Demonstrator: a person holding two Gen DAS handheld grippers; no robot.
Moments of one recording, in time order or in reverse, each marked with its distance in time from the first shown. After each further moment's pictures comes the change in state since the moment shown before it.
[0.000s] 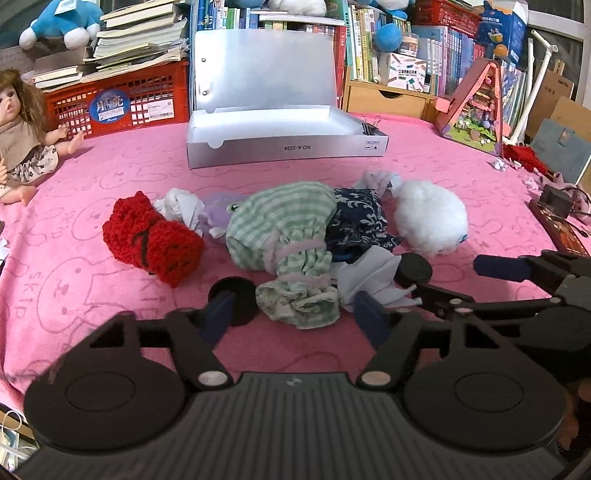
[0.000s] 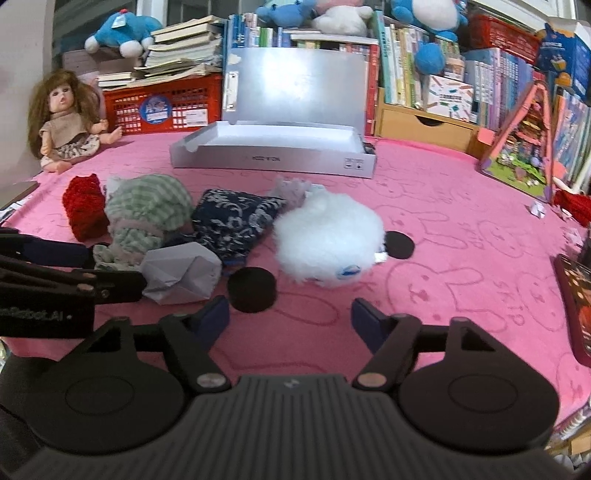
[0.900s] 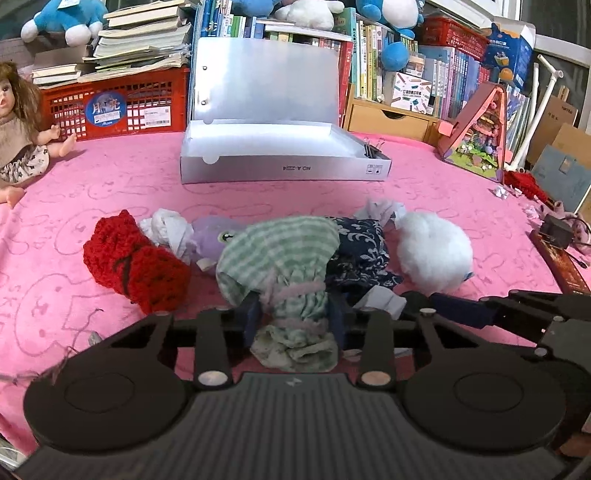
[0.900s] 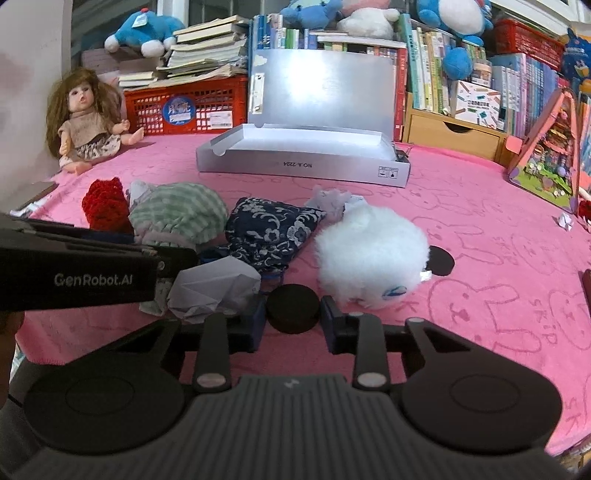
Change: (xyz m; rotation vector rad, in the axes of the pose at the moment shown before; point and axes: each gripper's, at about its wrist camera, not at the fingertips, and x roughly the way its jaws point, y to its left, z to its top) left arm 0.021 0.004 0.017 -0.044 -0.045 -0.028; right arm 0.012 0.013 0.008 -0.009 -0.008 0.058
